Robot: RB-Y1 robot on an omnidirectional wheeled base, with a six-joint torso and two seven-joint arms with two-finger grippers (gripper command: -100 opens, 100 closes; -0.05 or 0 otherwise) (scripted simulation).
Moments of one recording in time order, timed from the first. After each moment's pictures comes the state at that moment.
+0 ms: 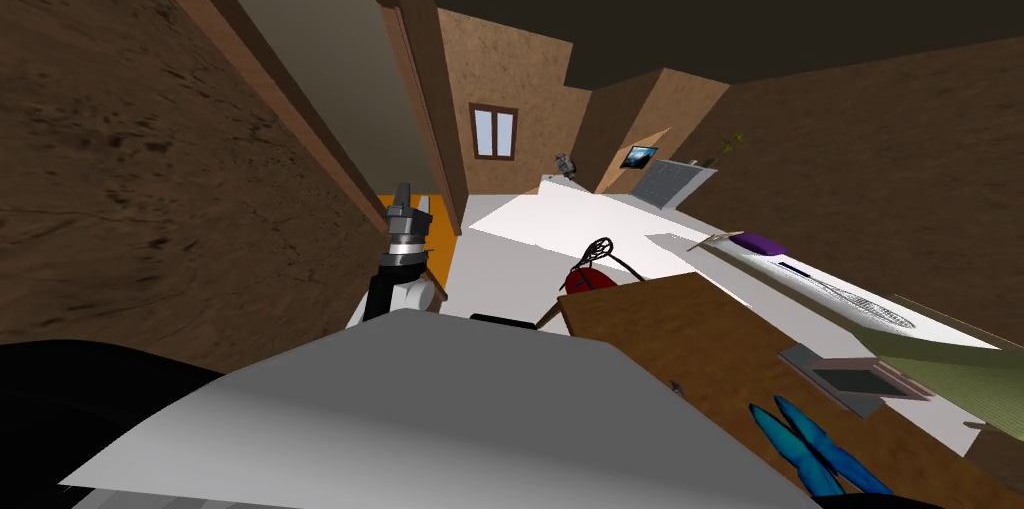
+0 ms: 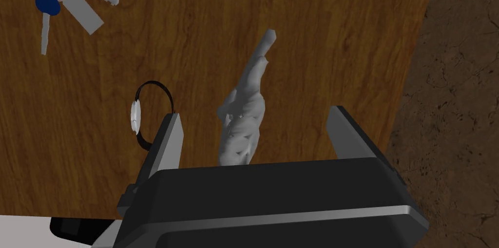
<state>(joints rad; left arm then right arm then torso) 0.46 -0.02 0.02 -2.30 0.01 -0.43 -0.06 0.91 -0.61 -0.58 -1.16 -1.28 0.69 -1.44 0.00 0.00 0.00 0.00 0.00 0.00</state>
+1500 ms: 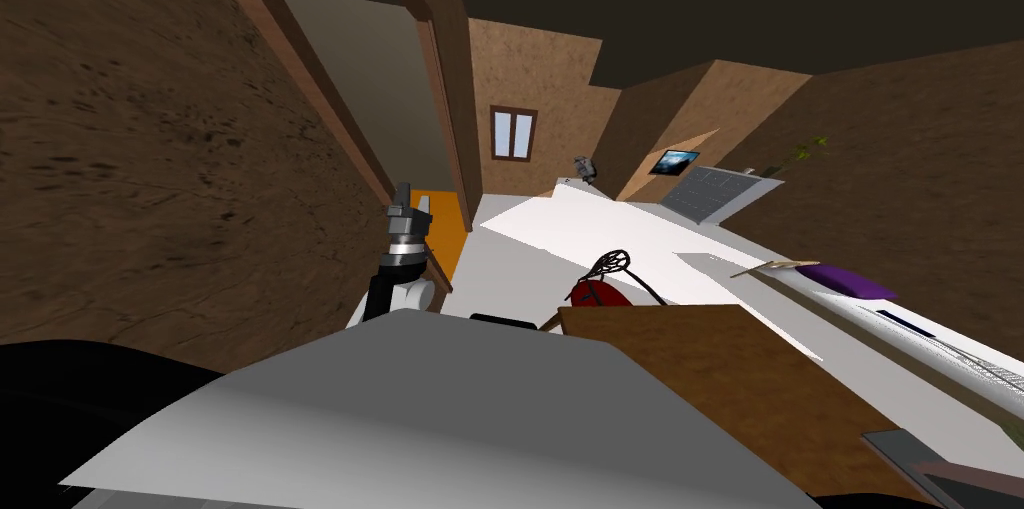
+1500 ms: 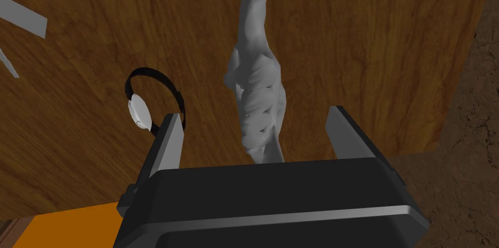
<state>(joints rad) 0.46 -0.02 0.02 -2.30 0.01 -0.43 -0.06 0.92 -0.54 -0.58 -0.94 -1.41 0.93 -1.64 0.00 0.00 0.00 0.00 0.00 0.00</state>
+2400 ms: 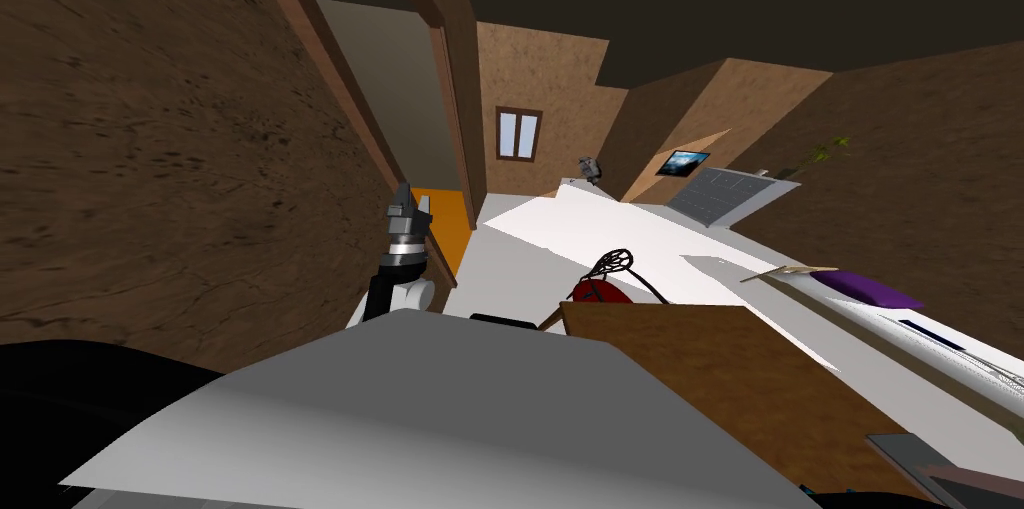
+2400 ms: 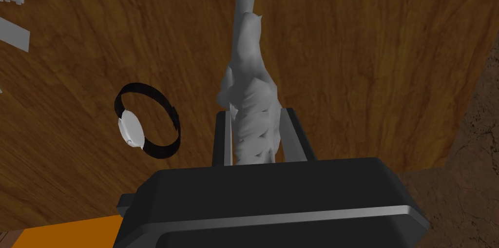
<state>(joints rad) 0.46 -0.02 0.02 -2.30 0.01 -0.43 -0.06 0.83 -0.55 -0.57 -0.86 -1.38 0.91 -1.67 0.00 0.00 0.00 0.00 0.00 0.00</state>
